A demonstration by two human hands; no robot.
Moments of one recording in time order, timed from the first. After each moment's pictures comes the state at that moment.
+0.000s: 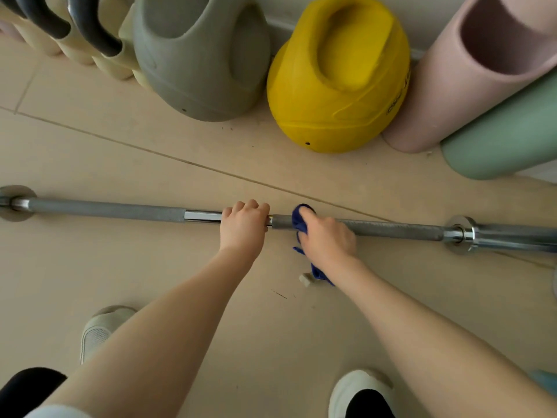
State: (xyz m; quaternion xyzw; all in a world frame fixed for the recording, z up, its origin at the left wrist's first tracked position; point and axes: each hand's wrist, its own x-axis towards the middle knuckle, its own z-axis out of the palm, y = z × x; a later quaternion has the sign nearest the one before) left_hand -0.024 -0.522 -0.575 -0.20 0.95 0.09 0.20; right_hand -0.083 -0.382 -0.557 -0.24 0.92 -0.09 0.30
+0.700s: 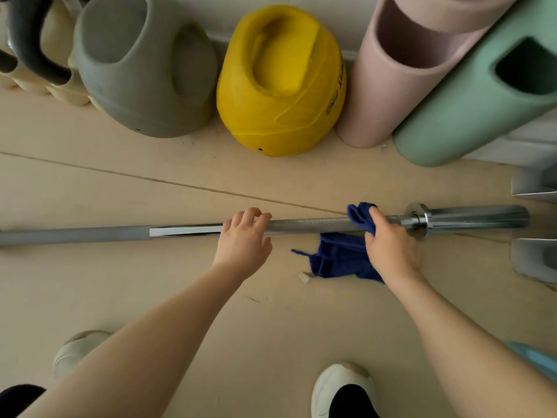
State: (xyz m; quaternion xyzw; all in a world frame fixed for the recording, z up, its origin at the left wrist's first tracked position) left_hand -0.033 -0.471 -0.565 -0.12 0.96 0.16 0.18; right_hand -0.120 -0.245 -0.558 -0.02 0.97 -0.07 0.24
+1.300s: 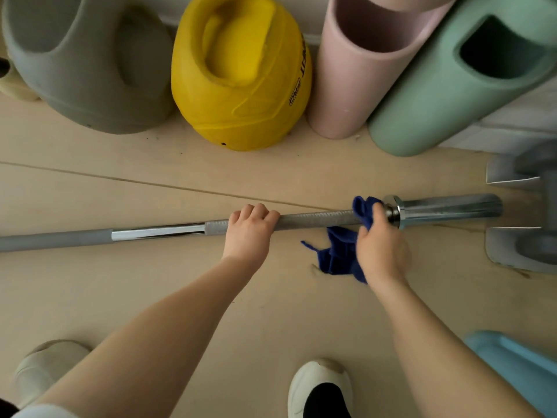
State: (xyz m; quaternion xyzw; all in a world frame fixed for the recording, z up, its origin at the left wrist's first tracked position) left_hand -0.065 -0.421 -0.586 -0.04 0.99 0.09 0.11; right_hand -0.118 -0.223 -0.562 0.10 0.97 -0.14 0.19
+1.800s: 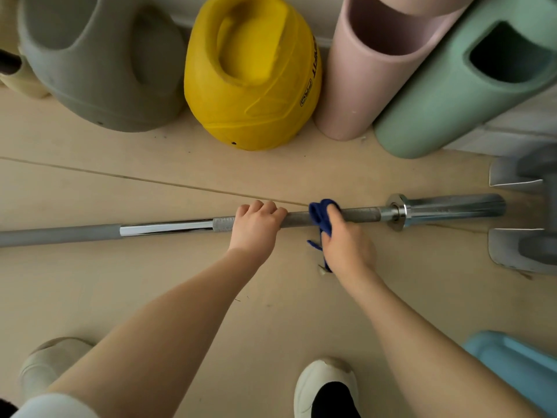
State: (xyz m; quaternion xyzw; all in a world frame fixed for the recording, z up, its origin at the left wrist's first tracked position) left_hand -0.069 -0.428 -0.587 -0.03 0.98 0.10 0.15; right_hand -0.102 -0.269 -0.562 -0.06 0.95 -0.15 0.26
